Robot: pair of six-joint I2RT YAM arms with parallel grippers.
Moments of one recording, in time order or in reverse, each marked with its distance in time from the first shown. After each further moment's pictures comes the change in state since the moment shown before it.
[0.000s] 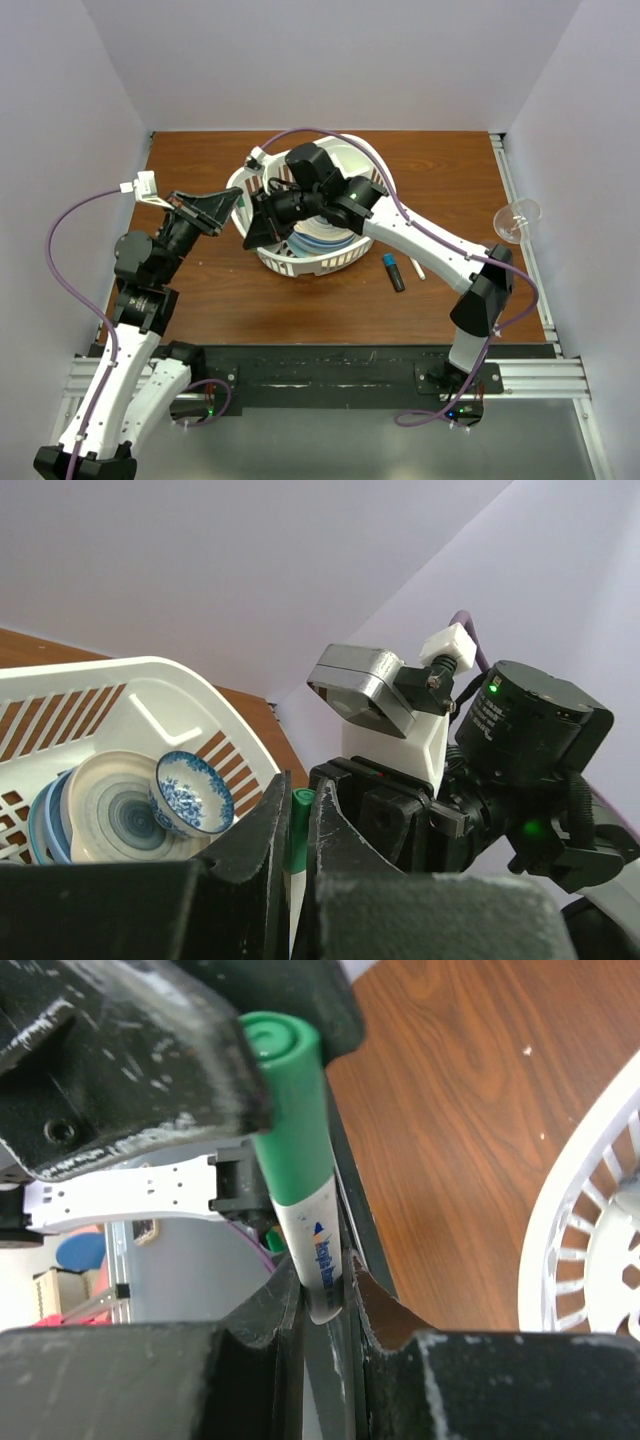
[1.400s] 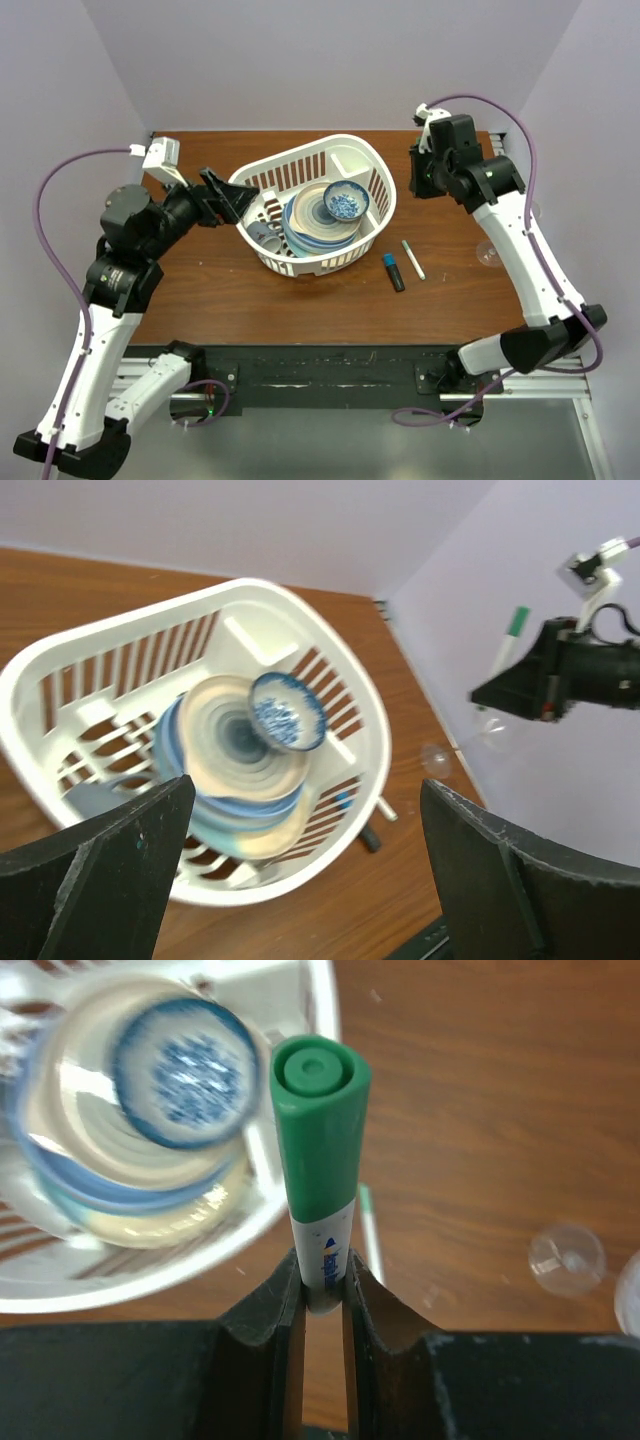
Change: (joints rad) left arm -0.056 0.199 0.489 -0.570 -0.039 0.340; right arm -0.517 -0.377 -0.129 -0.483 0.709 -0.245
